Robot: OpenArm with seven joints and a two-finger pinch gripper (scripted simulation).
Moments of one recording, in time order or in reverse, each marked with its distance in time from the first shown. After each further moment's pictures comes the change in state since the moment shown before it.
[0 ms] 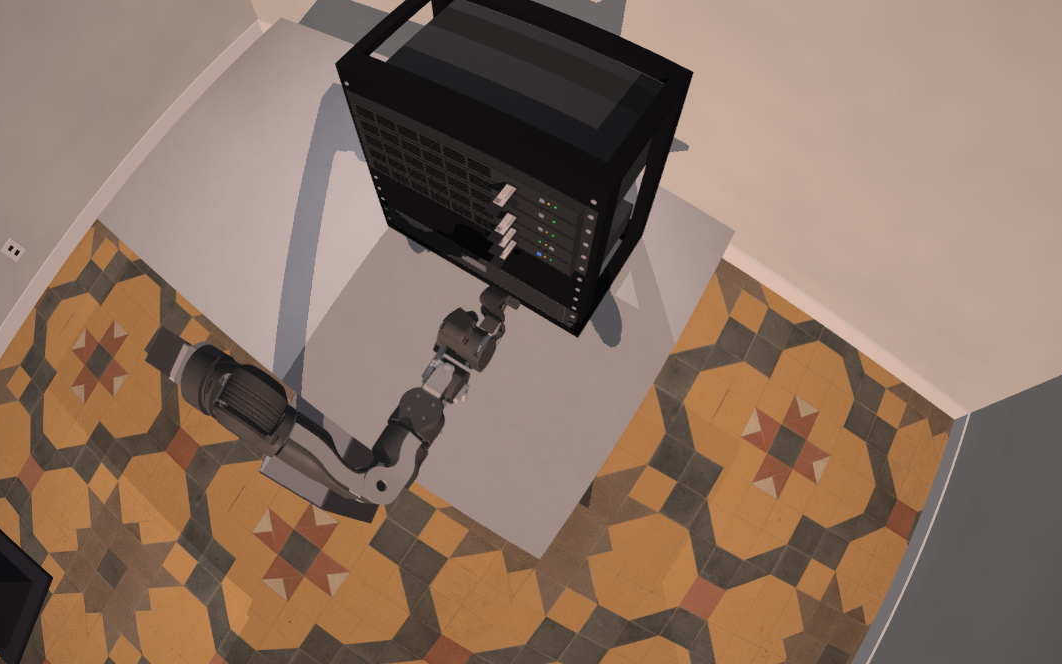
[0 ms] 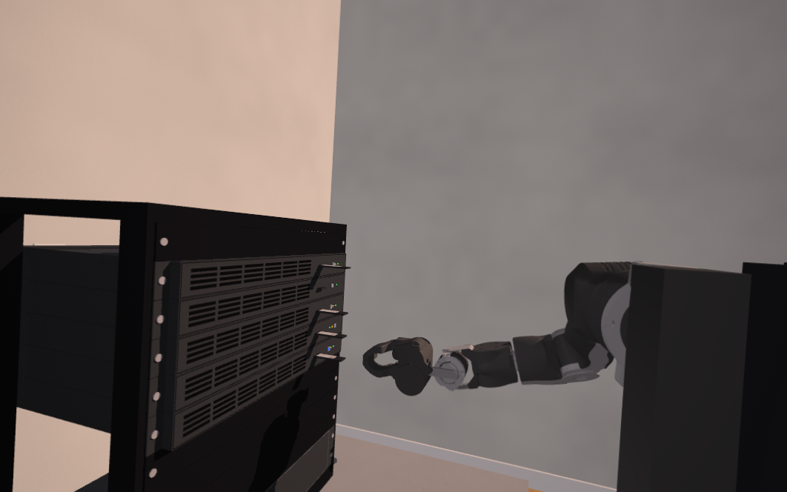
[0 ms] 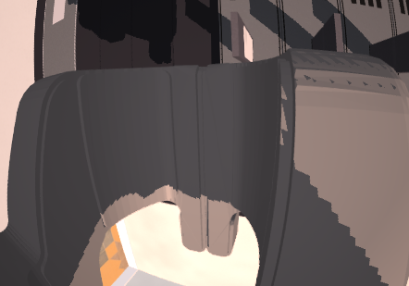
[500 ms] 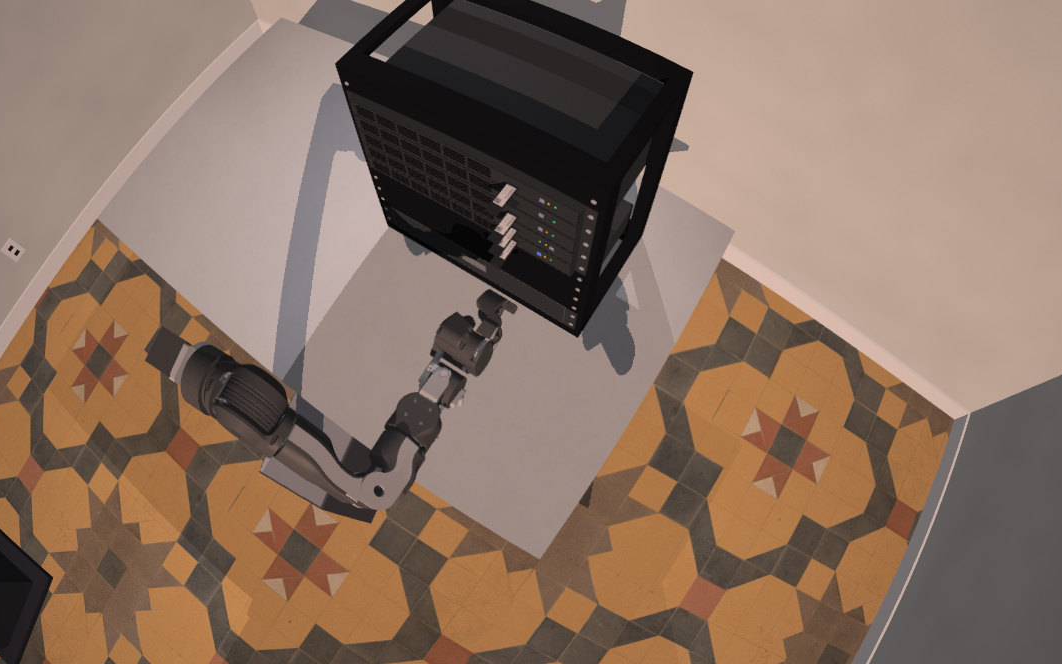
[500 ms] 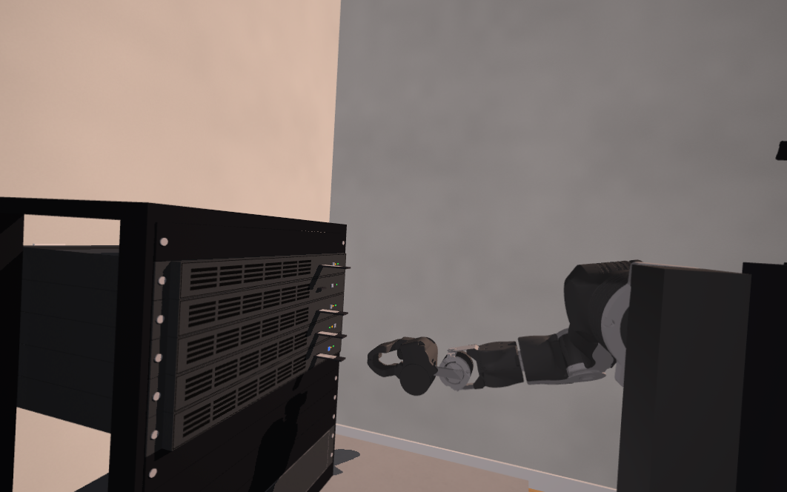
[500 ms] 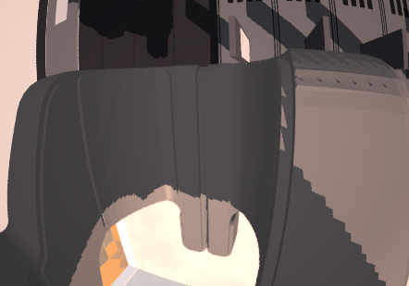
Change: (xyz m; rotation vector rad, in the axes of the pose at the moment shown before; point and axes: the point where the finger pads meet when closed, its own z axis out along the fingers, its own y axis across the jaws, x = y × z) arm -0.001 0.002 -0.009 -0.007 -0.005 0.002
